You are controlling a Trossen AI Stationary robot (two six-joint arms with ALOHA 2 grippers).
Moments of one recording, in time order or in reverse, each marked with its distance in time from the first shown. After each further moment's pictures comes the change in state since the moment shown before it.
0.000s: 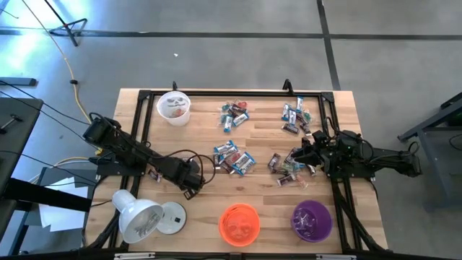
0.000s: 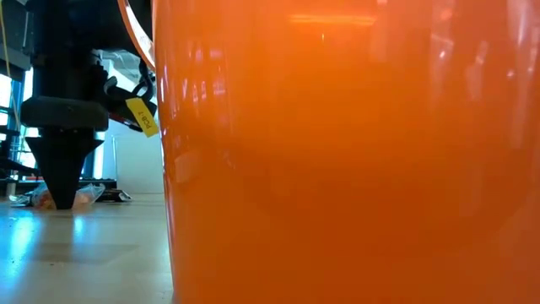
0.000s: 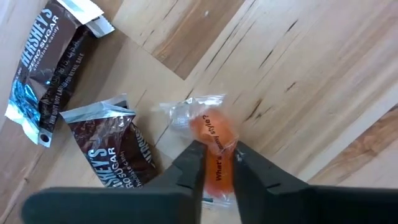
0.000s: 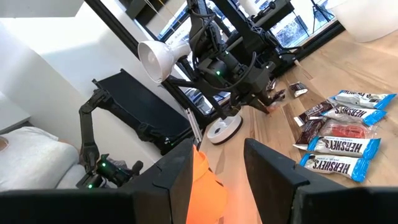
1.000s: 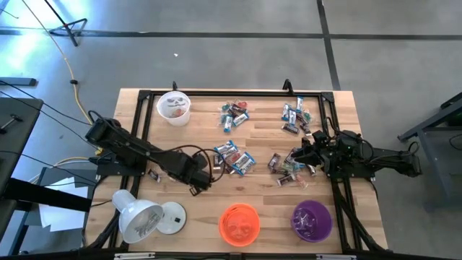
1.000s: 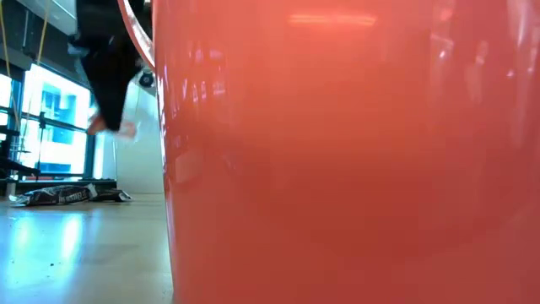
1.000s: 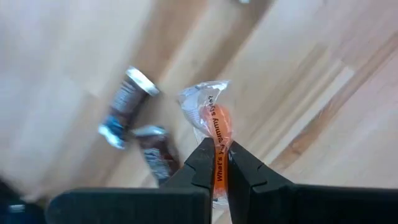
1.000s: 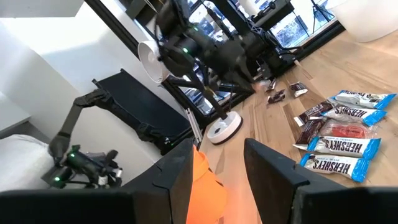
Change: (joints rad) left arm 0.002 0.004 0.418 -0.444 -0.144 0.045; right arm 0.000 0.000 0.000 0.000 0.000 0.000
